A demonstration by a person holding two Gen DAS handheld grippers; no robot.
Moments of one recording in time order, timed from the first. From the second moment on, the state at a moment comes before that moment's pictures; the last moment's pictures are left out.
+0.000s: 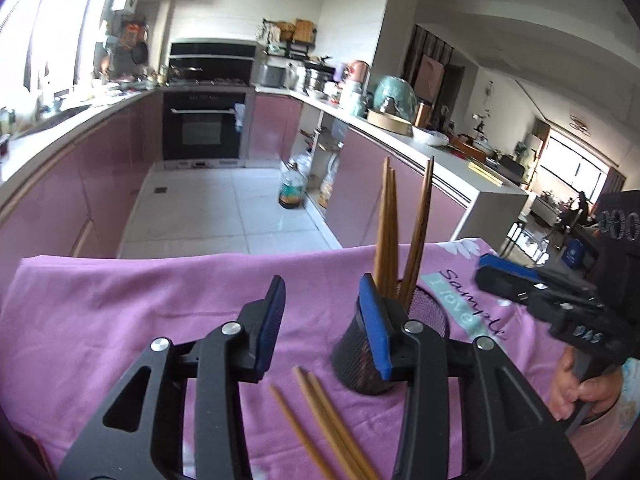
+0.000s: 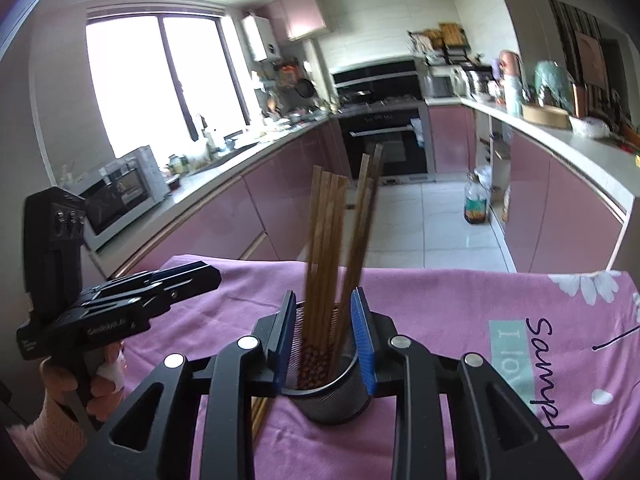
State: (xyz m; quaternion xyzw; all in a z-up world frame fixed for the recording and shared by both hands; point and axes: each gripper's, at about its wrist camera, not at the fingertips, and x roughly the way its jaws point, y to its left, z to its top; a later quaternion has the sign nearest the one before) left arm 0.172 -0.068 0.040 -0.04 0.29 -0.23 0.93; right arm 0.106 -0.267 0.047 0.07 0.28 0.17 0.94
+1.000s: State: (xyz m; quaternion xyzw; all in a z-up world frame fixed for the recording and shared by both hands) left arm 0.114 -0.048 -0.081 -0.02 0.42 -0.20 0.88; right arm 0.074 -0.183 -0.063 0.02 0.43 0.23 0.87
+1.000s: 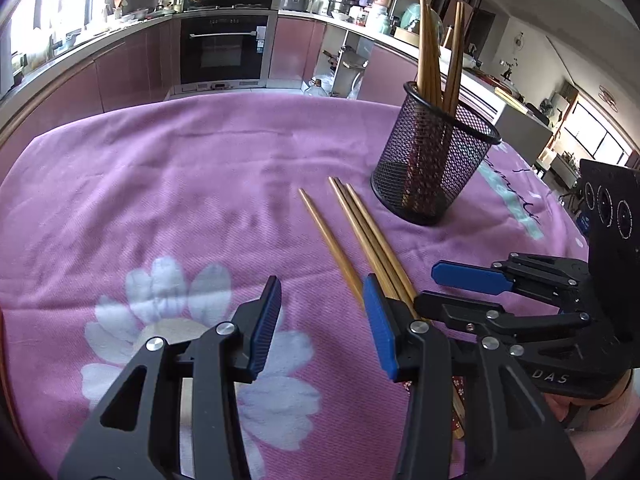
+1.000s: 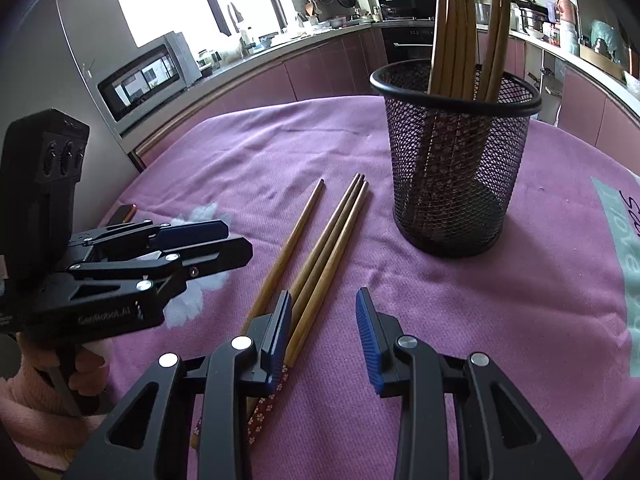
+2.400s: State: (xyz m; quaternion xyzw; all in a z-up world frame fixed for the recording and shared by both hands) left arm 0.132 -0.078 -0.094 0.02 0.45 -0.19 0.87; right arm 0.084 -0.188 -0.068 -0.01 0.44 0.20 0.87
